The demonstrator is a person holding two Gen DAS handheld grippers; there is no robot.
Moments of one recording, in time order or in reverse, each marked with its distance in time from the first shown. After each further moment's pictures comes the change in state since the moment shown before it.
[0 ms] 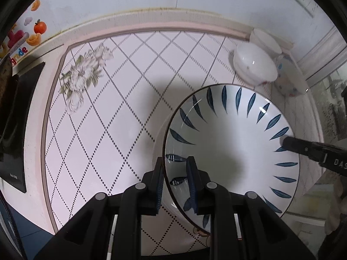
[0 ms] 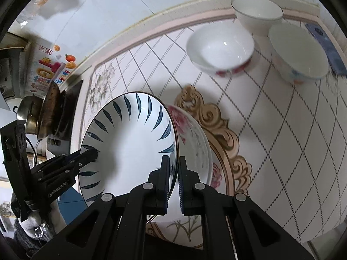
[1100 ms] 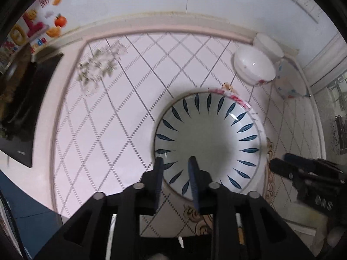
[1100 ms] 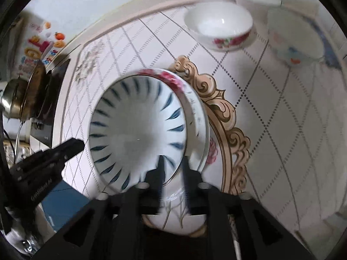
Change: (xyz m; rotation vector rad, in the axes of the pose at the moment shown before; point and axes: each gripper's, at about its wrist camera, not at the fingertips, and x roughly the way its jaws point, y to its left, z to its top) left arm -0.044 -0.020 -0.028 -0.082 -0.050 0.062; right arm 0.013 0.021 -0.035 -0.065 0.049 -0.144
